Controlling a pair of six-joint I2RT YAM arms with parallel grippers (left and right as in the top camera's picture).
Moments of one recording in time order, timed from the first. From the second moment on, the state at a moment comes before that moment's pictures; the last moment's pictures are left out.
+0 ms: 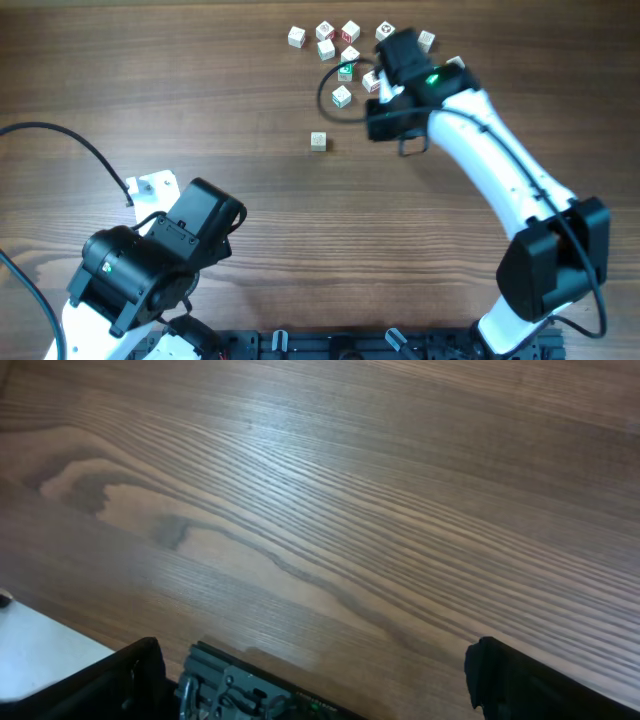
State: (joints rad) left arm -0.58 1.00 1.29 -1.67 -0.50 -0.85; right arm 0.44 1.83 1.53 -0.94 -0.04 0.31
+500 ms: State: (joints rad) left arm -0.58 1.00 1.29 -1.67 -0.50 -0.85; right arm 0.47 1.87 1.17 -0.40 0.01 0.50
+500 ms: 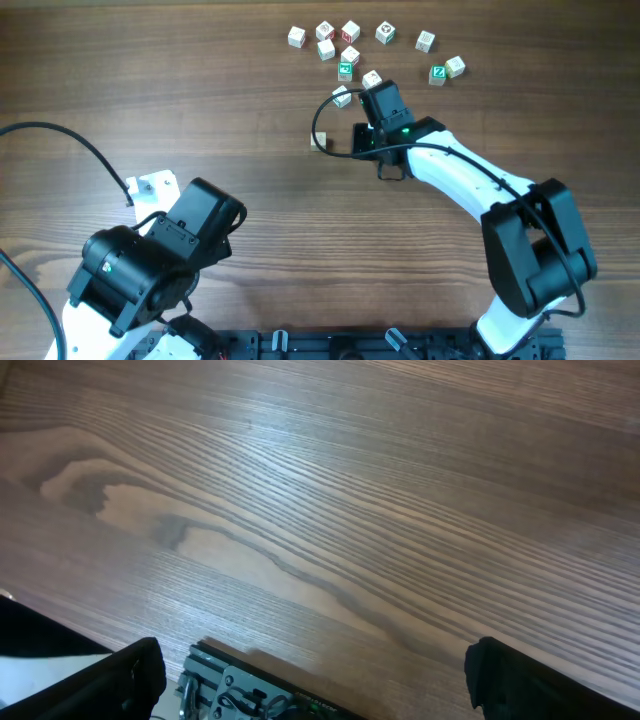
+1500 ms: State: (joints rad) left arm -0.58 1.00 1.29 -1.67 -0.50 -0.85; right arm 0.47 1.95 1.17 -0.28 -0.07 0.35
